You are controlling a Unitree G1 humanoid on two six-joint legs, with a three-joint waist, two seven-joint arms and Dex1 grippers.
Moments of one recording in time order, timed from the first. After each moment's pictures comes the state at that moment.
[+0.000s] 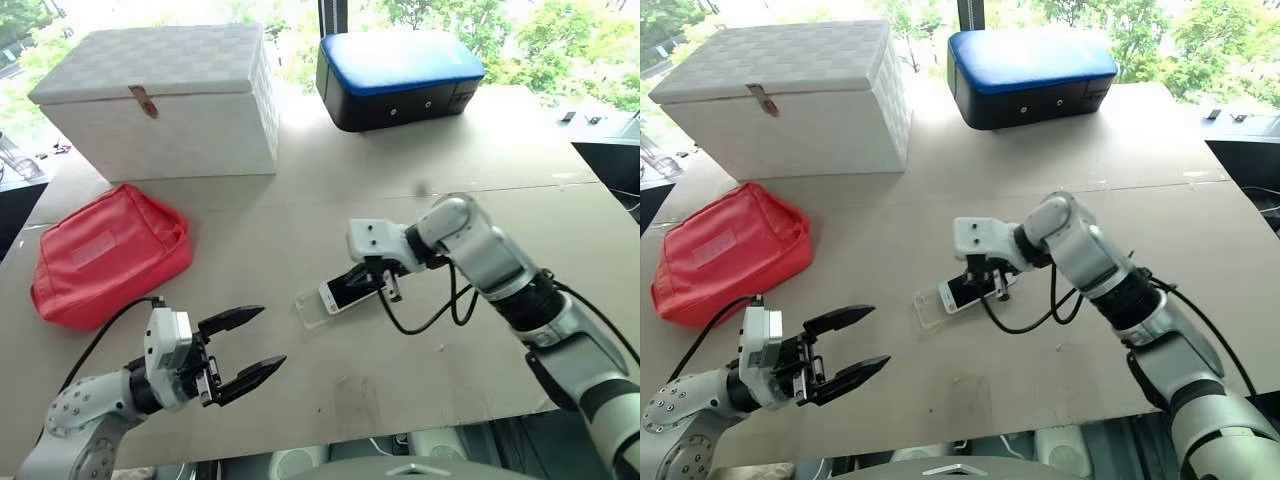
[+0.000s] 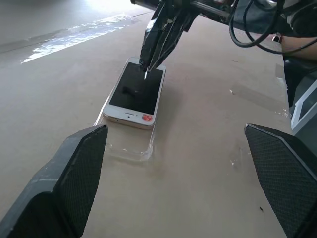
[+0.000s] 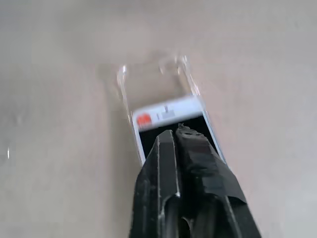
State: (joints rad) left arm 0.45 0.64 0.34 -0.46 -0.67 0.19 -1.13; right arm -0.83 -0.34 0.56 -0.04 -0.09 0.63 1.32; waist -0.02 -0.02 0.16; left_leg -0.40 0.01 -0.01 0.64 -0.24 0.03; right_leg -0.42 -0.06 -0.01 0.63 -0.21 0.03
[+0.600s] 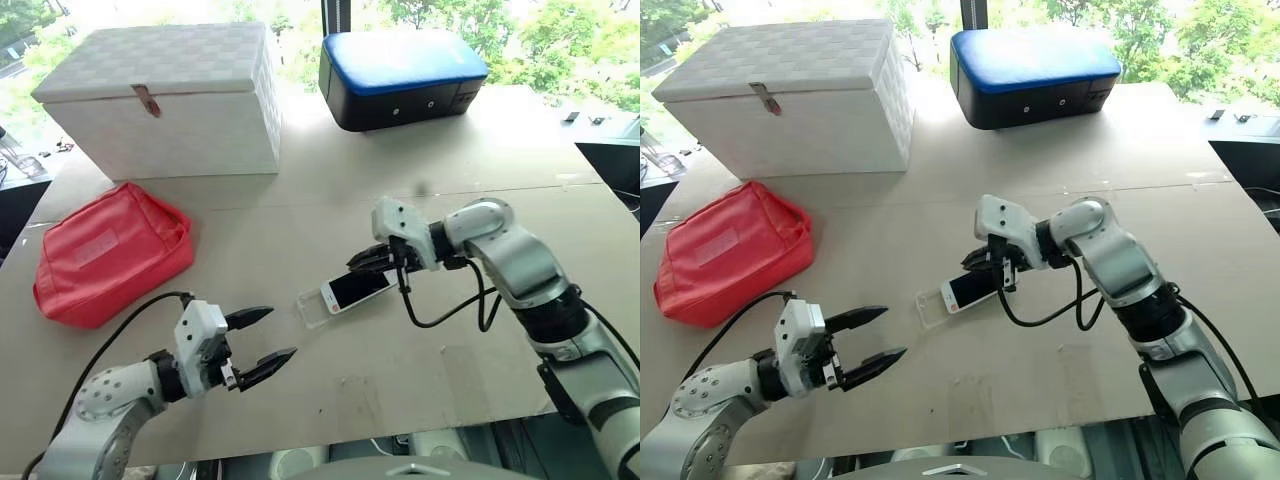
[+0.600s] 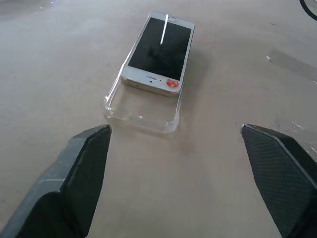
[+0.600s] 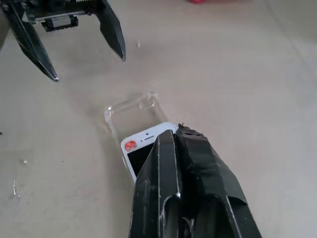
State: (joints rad) left arm 0.37 0.66 0.19 -0.44 -0.49 0.26 -0.98; right arm -0.71 -0.50 0.34 -0.25 0.13 0.72 1.20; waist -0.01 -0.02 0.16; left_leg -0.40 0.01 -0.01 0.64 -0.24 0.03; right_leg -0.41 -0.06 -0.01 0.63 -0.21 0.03
